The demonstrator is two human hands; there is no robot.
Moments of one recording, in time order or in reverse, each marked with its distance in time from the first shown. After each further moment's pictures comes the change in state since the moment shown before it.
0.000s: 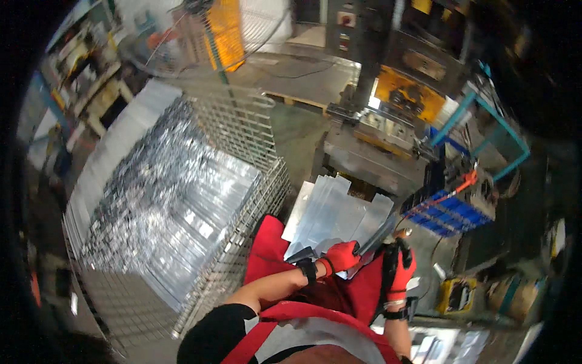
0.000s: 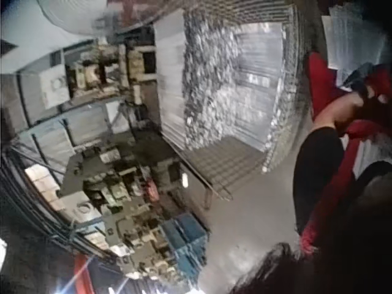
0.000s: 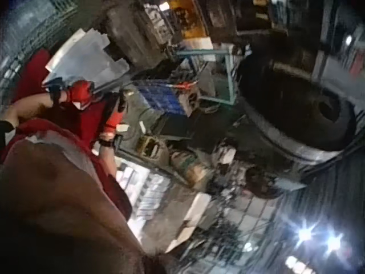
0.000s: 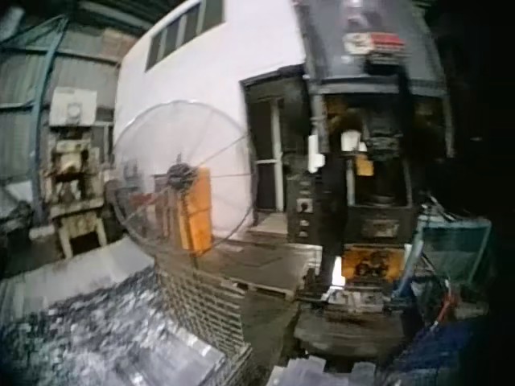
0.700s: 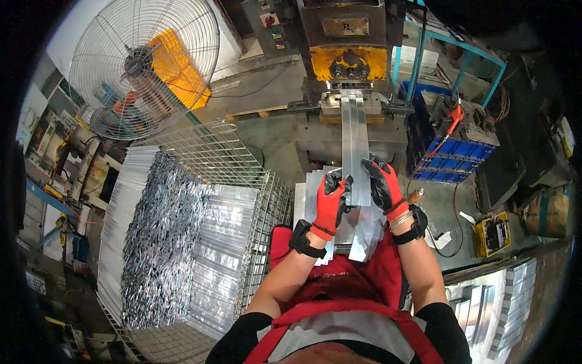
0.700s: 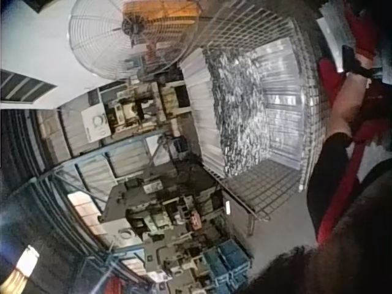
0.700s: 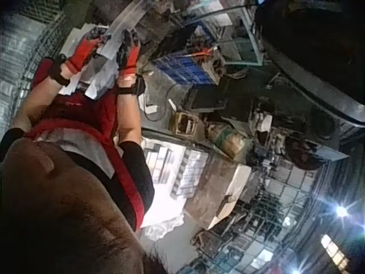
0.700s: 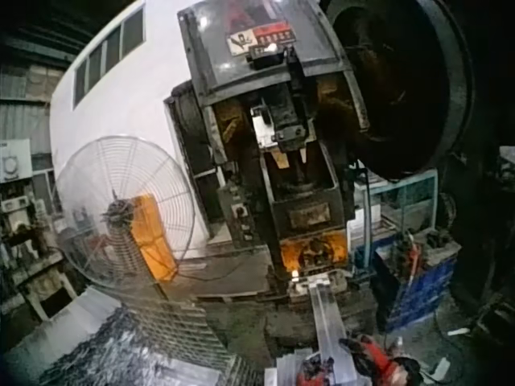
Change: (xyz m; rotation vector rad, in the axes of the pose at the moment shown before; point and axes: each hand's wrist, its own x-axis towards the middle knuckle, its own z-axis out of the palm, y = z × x) left_hand 0.072 0.061 -0.093 -1.171 0.273 0.115; right_hand 0.114 -0.043 0.063 0.906 -0.309 0.283
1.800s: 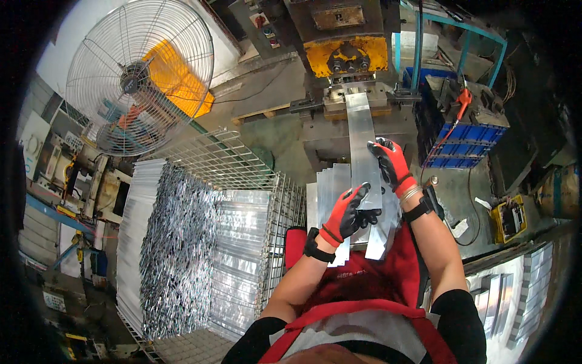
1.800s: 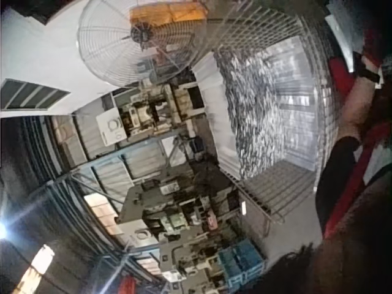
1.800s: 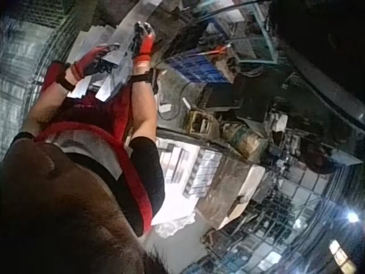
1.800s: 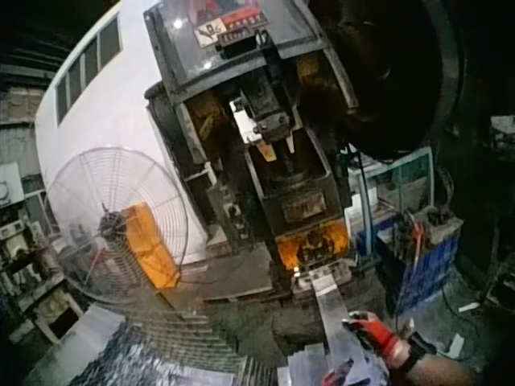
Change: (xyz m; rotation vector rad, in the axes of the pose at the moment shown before) left_hand -0.013 0.014 -0.009 -0.275 -0.239 -0.648; right_hand 0.058 0.019 -0.035 -0.202 0.116 -0.097
